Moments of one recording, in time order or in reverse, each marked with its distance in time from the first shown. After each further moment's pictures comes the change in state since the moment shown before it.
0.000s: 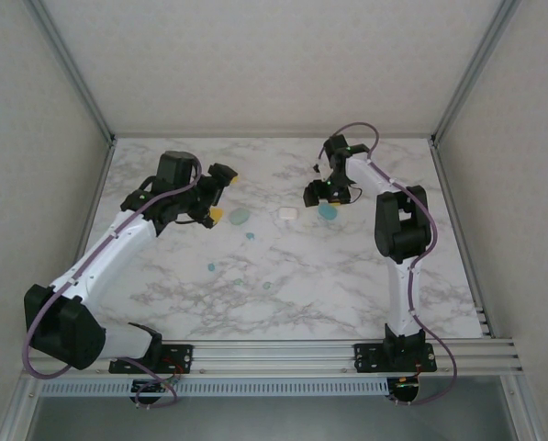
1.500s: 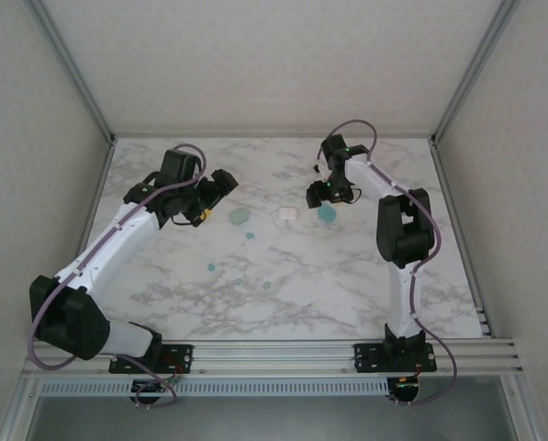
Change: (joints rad) left arm 0.010 0.057 0.056 -0.127 -0.098 0.340; right arm 0.027 -0.068 -0.043 0.016 0.150 -0.042
